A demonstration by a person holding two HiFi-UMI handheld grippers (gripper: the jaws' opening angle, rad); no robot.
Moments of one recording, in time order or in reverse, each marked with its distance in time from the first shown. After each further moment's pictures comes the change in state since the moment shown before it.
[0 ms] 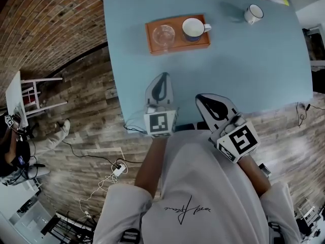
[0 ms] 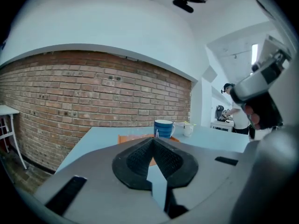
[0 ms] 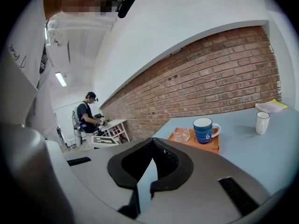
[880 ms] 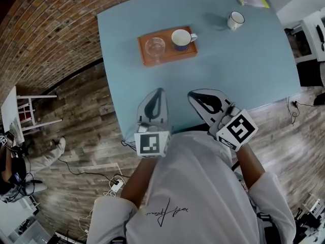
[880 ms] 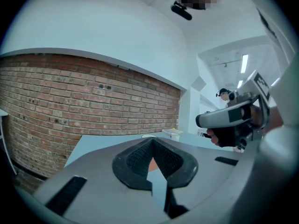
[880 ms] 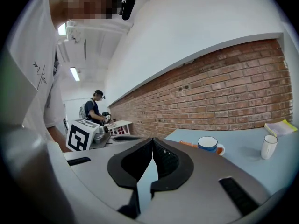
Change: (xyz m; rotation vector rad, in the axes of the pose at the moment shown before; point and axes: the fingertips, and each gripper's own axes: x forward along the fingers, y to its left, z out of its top) left arm -0.045 -0.026 0.065 -0.009 -0.032 -0.132; right arm -0.003 0.004 0.035 -0.149 -0.082 0.085
